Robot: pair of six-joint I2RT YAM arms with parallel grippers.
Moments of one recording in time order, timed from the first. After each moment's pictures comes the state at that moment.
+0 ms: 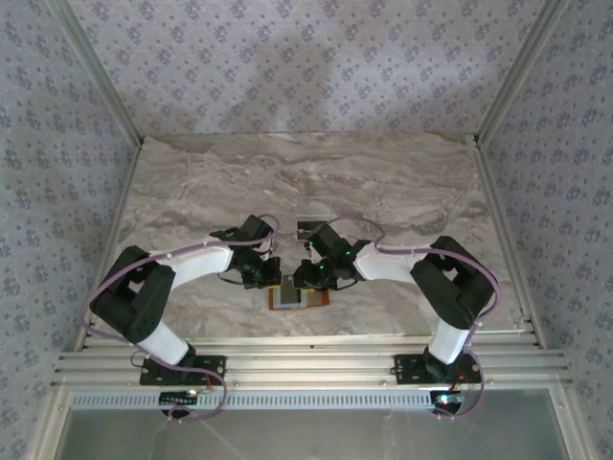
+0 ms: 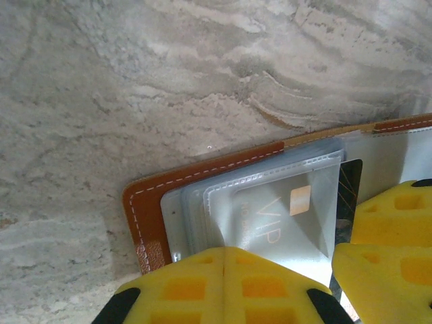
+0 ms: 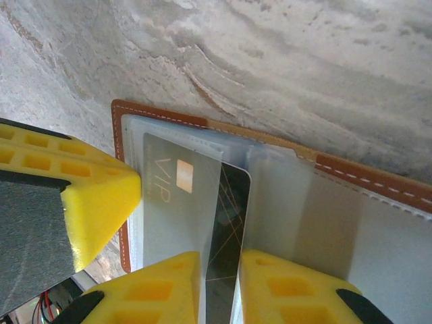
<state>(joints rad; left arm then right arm) -0.62 1.58 0.81 -0.50 0.37 -0.65 0.83 1.74 0.90 -0.17 -0.42 0.83</state>
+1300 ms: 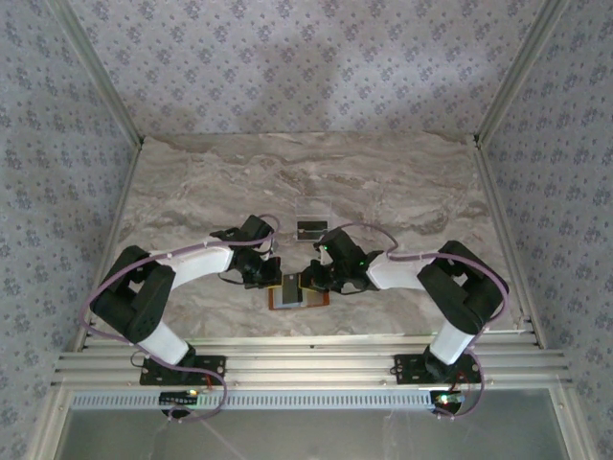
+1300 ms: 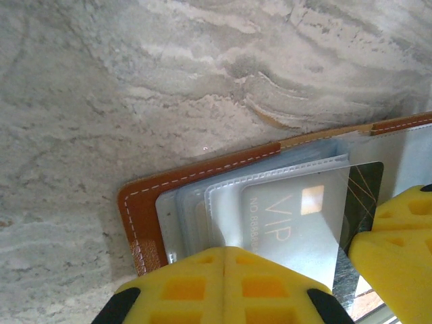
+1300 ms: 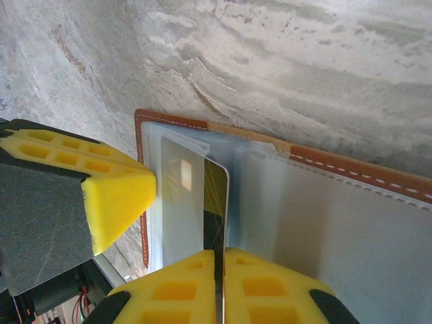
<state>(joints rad) -0.62 1.58 0.81 -0.50 0.37 -0.65 0.79 1.67 0.72 0.11 -0.48 0.94</state>
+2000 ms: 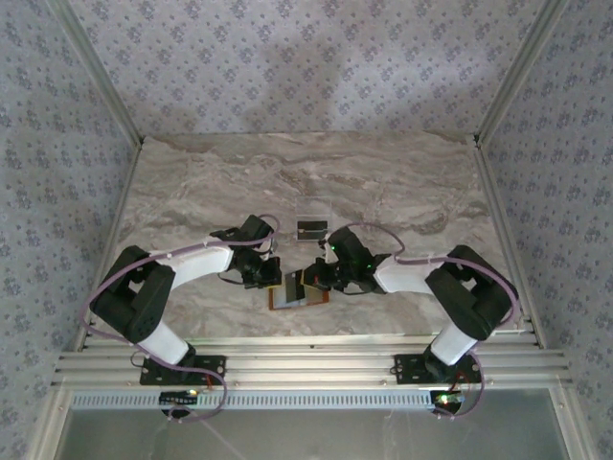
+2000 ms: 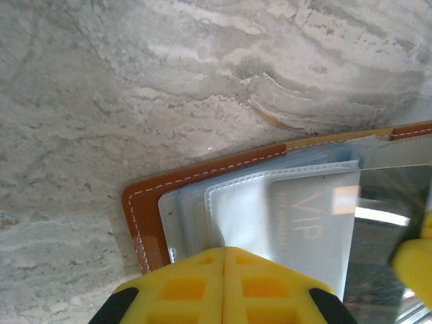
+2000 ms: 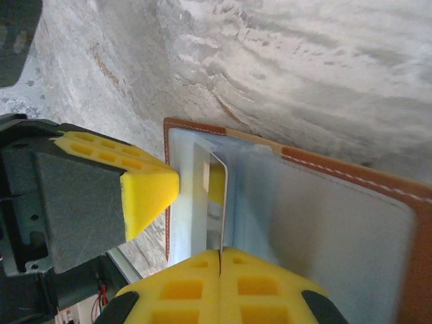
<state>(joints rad) -0.62 1.58 0.81 -0.51 0.36 -0.65 0.76 1.60 0.66 0.16 -0.48 0.94</state>
